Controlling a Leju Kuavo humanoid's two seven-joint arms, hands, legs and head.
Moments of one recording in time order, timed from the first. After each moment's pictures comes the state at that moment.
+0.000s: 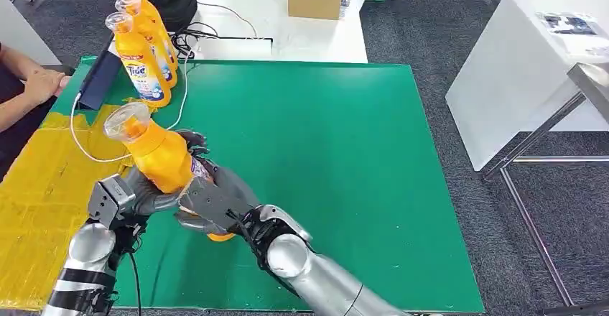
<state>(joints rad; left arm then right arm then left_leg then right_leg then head) -0.29 0.04 -0.14 -1.40 -0.24 -0.52 -0.50 -0.40 0.28 0.73 -1.07 0.30 0.05 0.02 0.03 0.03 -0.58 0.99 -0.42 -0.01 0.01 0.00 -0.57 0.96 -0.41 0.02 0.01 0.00</state>
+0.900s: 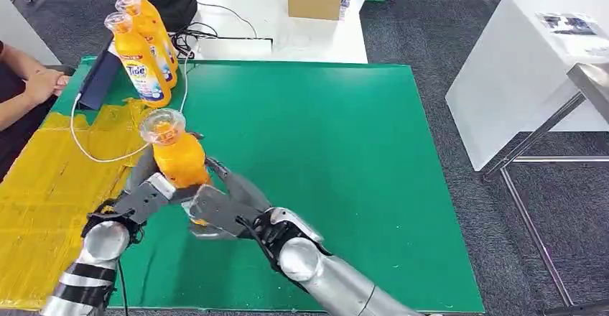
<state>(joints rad) -0.34 0.12 -0.13 -1.30 -0.66 -0.10 -0.43 -0.37 0.18 0.74 -1.17 0.35 0.04 0.05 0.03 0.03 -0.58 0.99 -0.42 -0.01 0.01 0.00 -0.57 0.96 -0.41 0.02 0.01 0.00</state>
